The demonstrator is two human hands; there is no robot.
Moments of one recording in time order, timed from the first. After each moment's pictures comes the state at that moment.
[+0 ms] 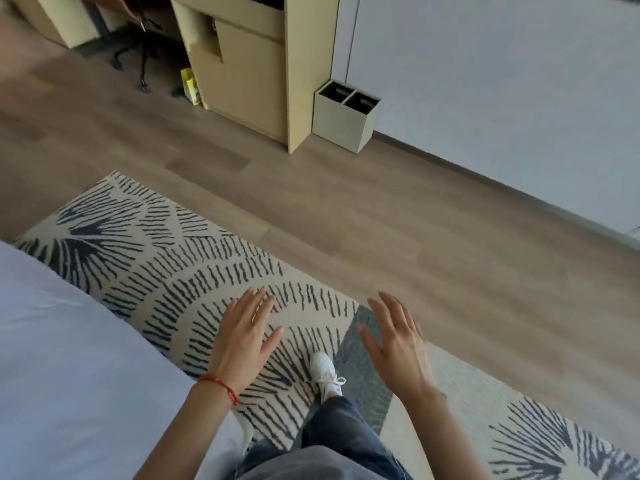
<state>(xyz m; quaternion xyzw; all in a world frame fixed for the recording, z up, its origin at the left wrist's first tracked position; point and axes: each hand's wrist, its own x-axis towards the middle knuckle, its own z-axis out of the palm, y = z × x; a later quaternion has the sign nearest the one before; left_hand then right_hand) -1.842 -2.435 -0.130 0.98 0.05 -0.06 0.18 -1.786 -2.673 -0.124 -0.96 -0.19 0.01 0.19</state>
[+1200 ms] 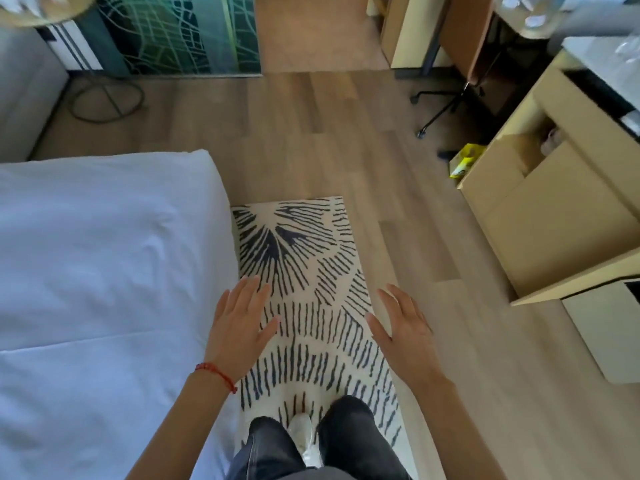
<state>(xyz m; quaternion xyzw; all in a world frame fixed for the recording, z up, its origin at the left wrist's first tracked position) -1.692 -1.921 -0.116 0.85 0.50 0.05 0.16 -1.451 -2.026 -0.118 -0.79 -0.57 0.15 0.17</state>
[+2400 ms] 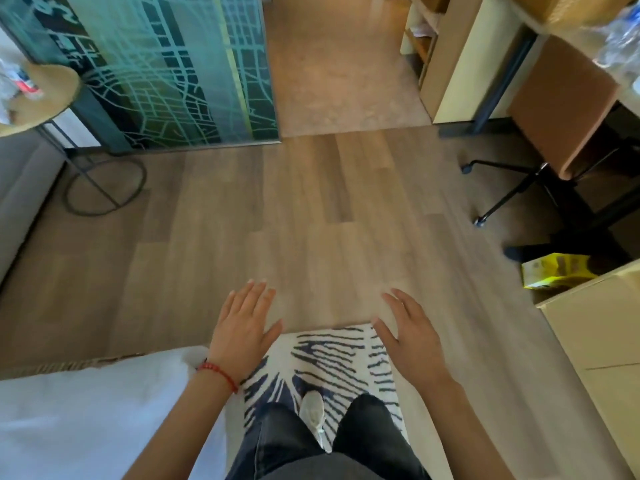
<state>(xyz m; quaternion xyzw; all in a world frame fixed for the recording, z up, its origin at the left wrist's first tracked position) -1.483 -1.209 -0.103 0.86 0.50 0.01 0.14 -1.237 -1.306 -0.131 -0.78 -0.57 0.19 0.20</state>
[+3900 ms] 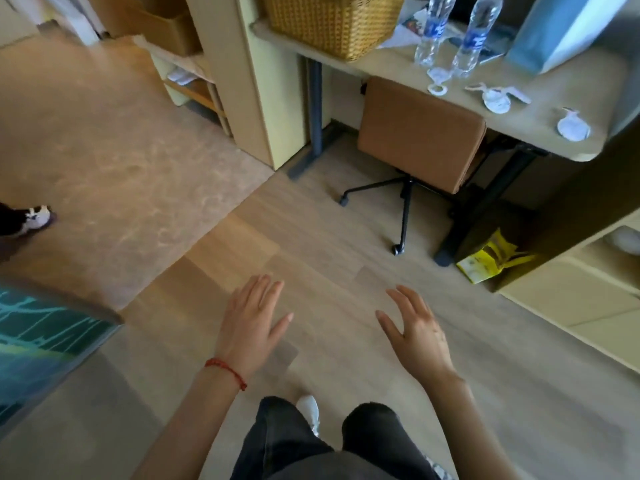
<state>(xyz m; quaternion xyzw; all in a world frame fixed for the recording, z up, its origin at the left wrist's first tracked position) -1.008 -0.539 -0.108 0.98 0.12 -0.01 0.14 -0.910 -0.781 -0.126 -0.94 -0.19 0.10 0.26</state>
